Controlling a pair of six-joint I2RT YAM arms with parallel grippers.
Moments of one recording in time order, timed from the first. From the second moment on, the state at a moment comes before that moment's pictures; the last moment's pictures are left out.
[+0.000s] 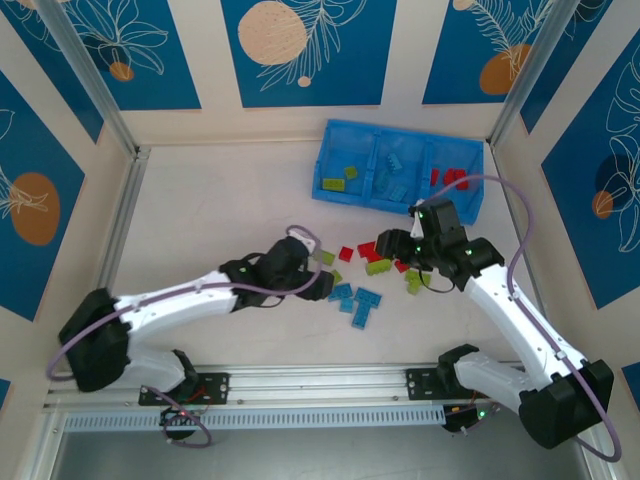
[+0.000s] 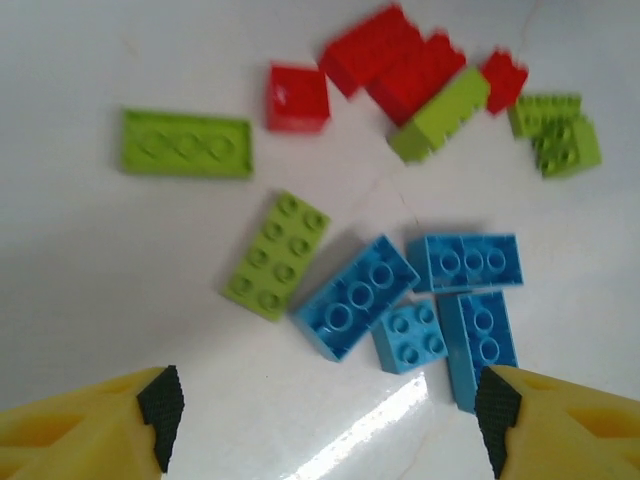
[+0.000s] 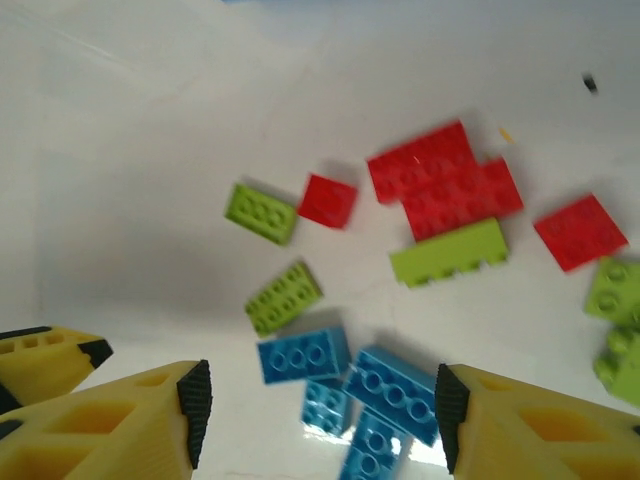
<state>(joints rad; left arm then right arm) -0.97 1.41 0.90 -0.34 -0.03 -0.57 0.37 1.01 0.91 -0.79 -0.18 0.61</state>
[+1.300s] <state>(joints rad) -1.04 1.98 1.36 -0.66 -0.11 -1.23 0.33 0.95 0.89 -0.78 -0.15 0.63</state>
